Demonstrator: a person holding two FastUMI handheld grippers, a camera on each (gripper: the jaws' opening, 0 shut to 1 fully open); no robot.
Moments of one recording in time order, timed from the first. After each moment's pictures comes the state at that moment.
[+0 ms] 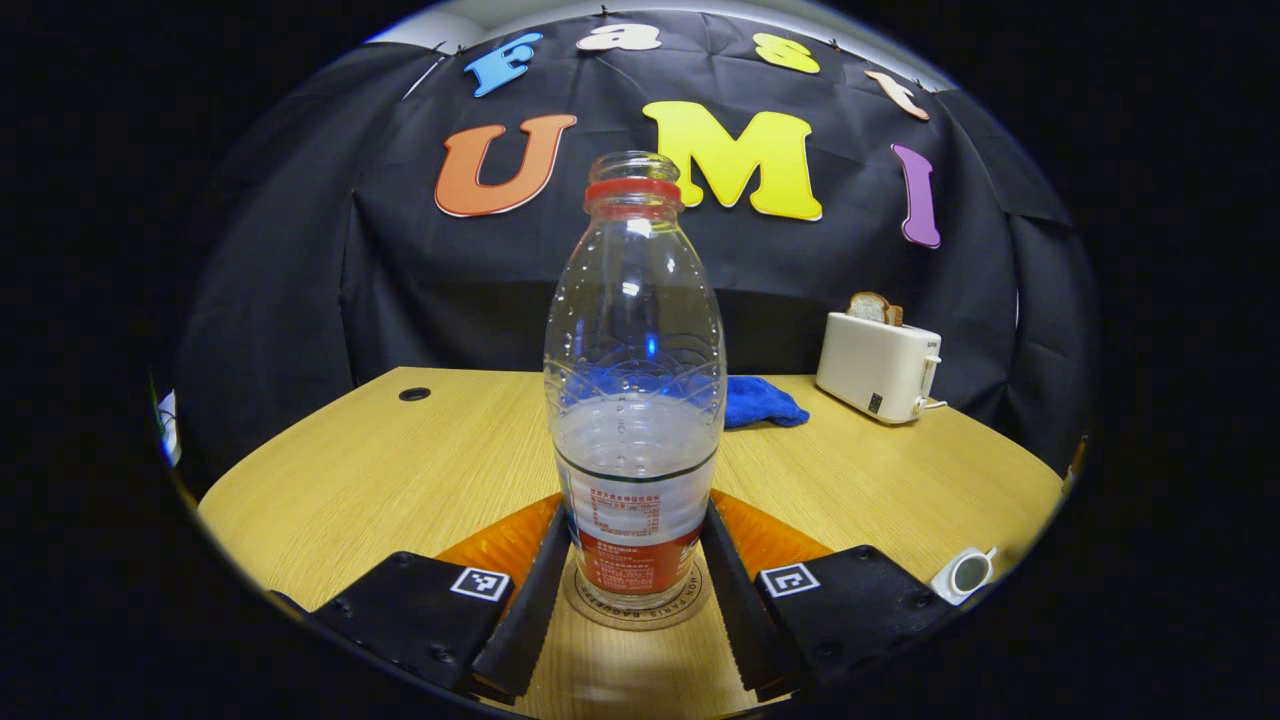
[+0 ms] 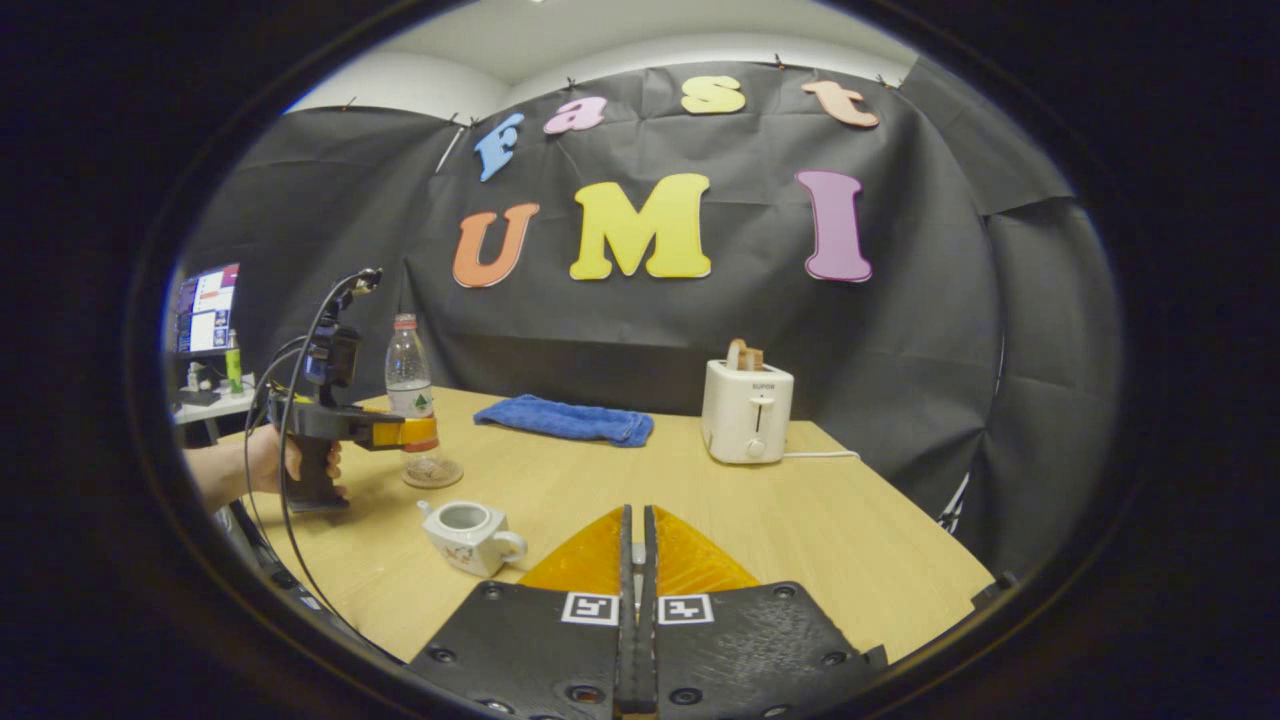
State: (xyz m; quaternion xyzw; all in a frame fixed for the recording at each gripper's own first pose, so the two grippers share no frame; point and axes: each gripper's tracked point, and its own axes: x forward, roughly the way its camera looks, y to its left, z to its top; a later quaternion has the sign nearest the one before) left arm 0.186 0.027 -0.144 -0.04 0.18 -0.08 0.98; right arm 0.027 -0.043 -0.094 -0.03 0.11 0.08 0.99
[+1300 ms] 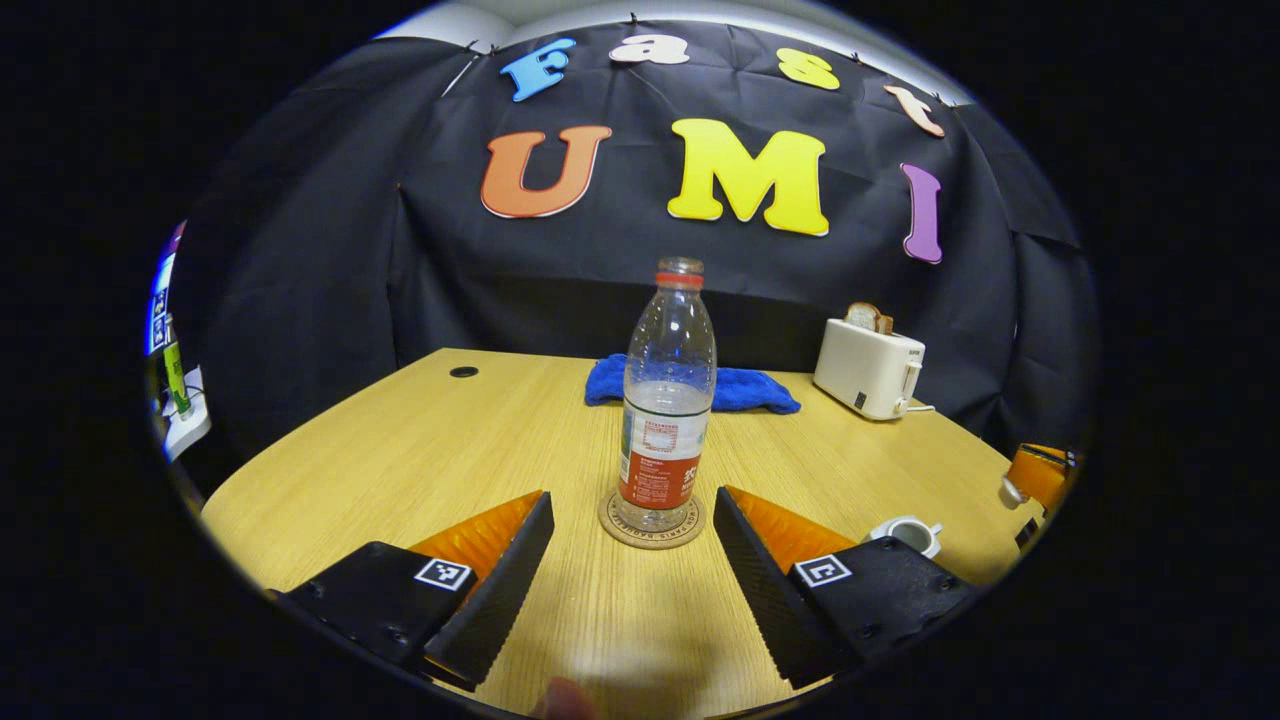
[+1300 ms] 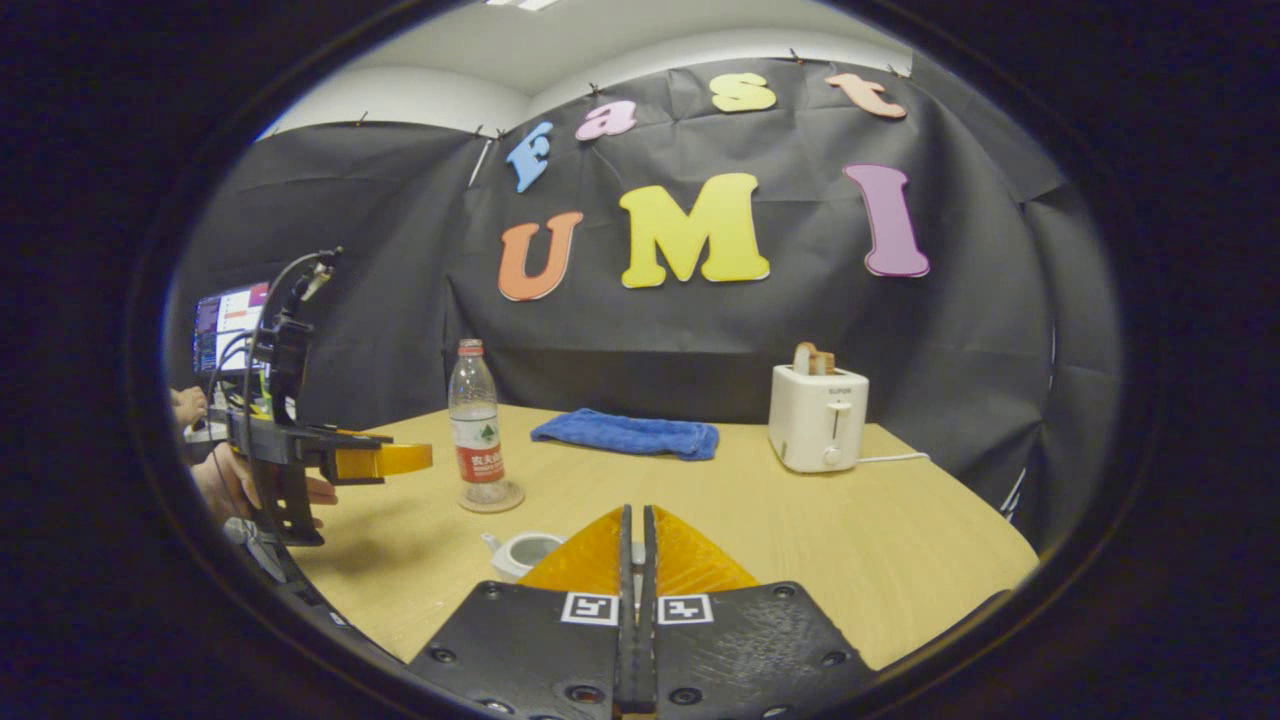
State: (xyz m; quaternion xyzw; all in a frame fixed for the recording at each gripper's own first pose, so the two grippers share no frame) left arm 0.085 0.062 -0.100 -0.06 0.17 -0.04 0.98; right arm 0.047 0.036 -0.093 0.00 0.10 0.16 0.98
